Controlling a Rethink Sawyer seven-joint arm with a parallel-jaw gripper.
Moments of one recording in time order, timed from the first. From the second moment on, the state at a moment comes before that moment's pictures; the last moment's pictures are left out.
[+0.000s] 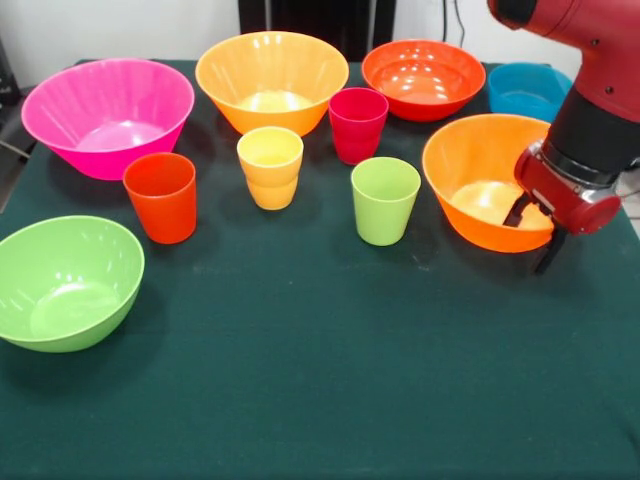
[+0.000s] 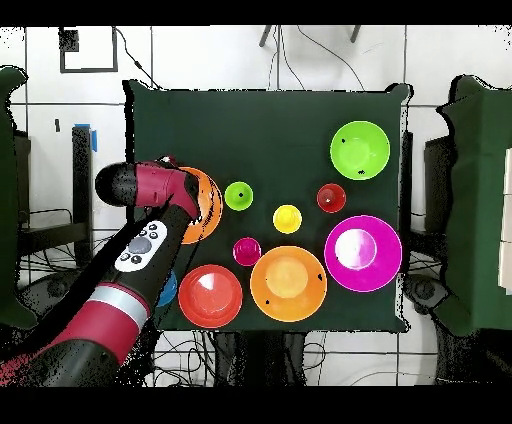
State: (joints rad) arm 0.44 -0.04 -0.57 1.18 0.60 0.51 2.79
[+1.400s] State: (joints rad) arm 0.38 -0.10 -0.54 1.17 0.60 0.46 2.79
